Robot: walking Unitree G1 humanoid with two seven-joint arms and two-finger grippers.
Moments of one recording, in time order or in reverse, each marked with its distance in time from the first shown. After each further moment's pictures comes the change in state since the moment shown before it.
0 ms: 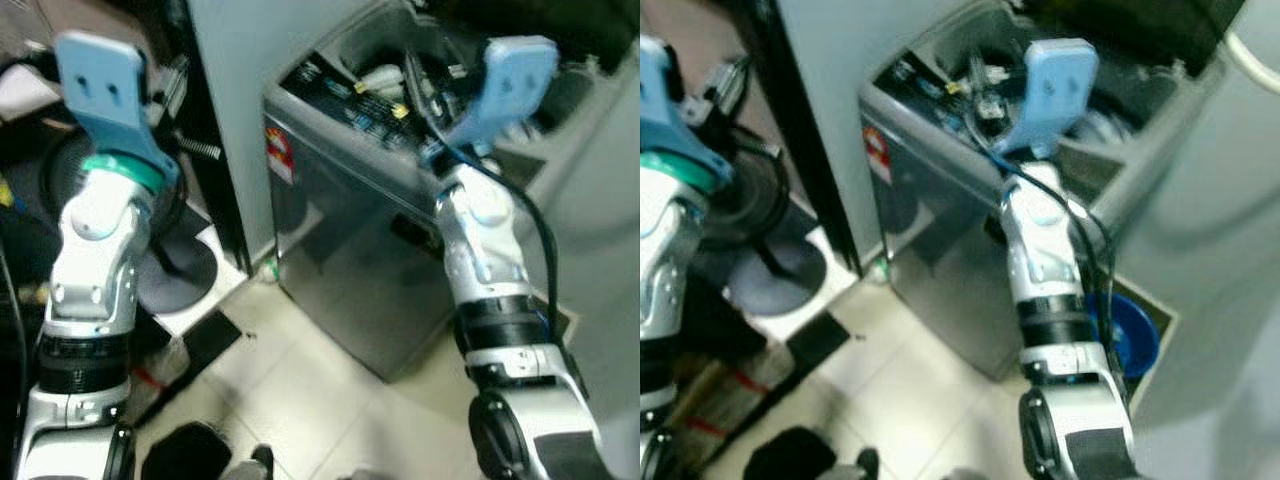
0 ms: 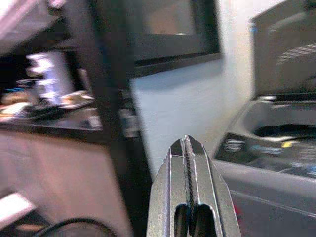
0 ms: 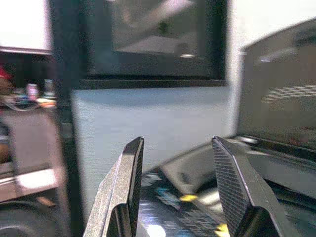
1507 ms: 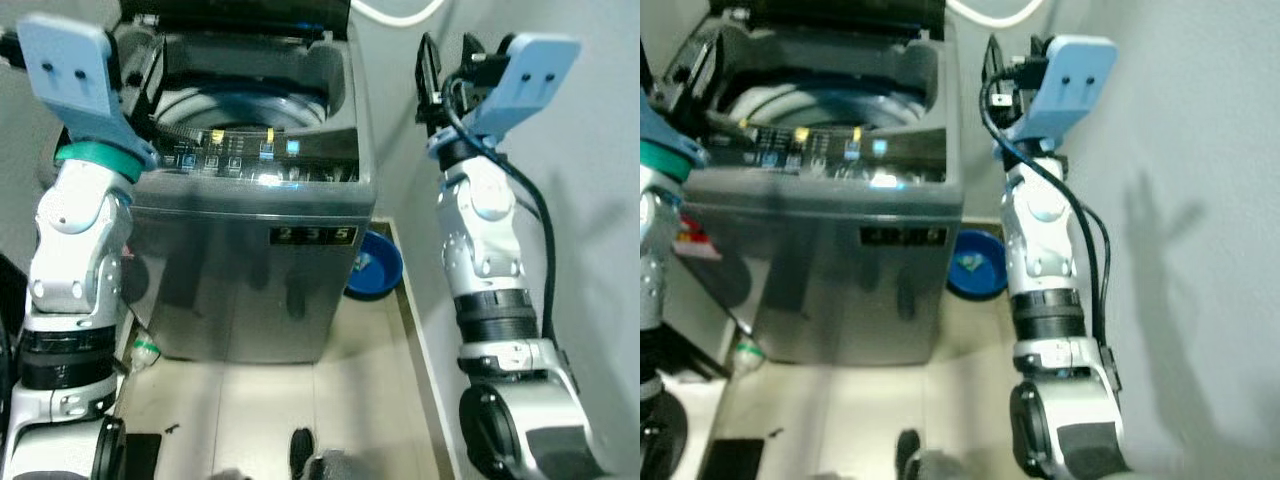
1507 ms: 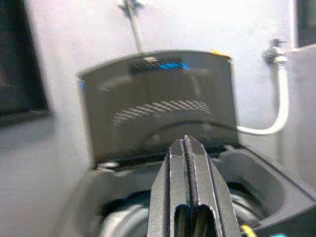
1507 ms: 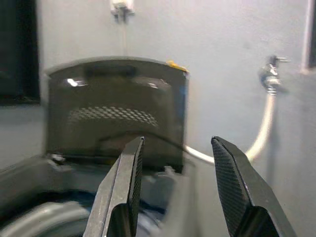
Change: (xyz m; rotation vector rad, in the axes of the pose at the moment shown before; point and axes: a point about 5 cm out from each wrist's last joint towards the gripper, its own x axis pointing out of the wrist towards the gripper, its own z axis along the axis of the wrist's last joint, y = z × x) left arm 0.001 0.011 0.012 -0.003 -0.078 0.034; right arm 0.008 0.001 0.010 0.004 -0.046 -0.025
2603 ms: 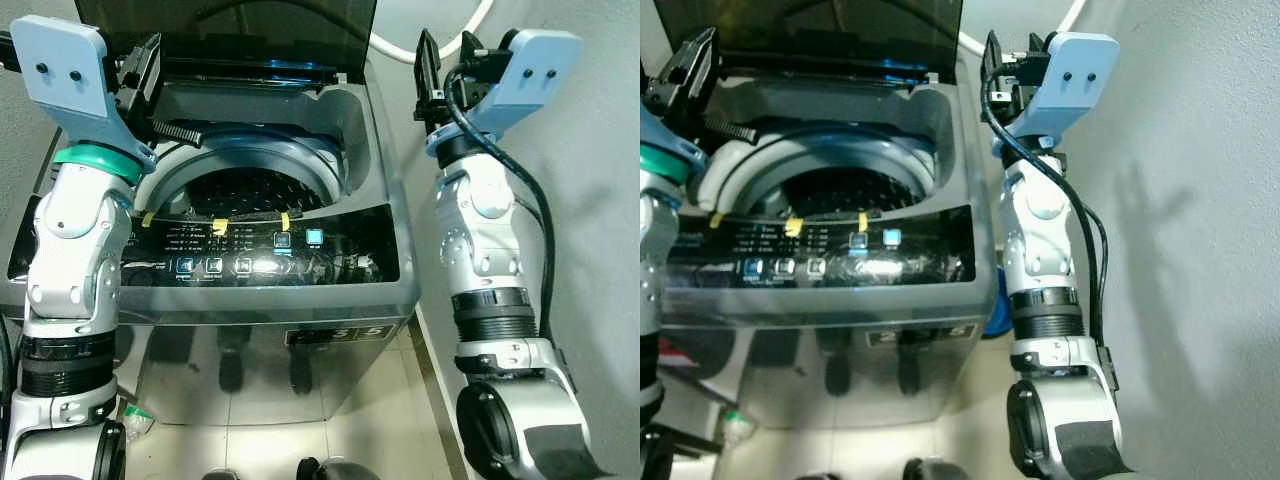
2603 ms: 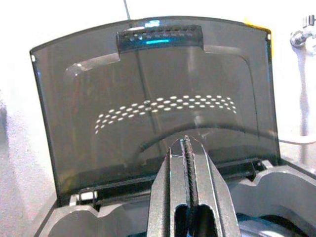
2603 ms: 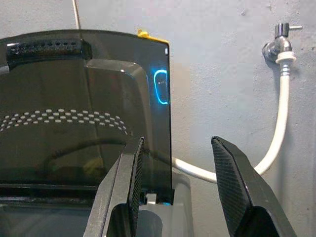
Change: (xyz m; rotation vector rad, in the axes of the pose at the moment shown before) left arm -0.003 -0.002 0.002 -0.001 0.000 0.000; right arm 0.001 -0.002 0.001 0.049 -0.003 -0.036
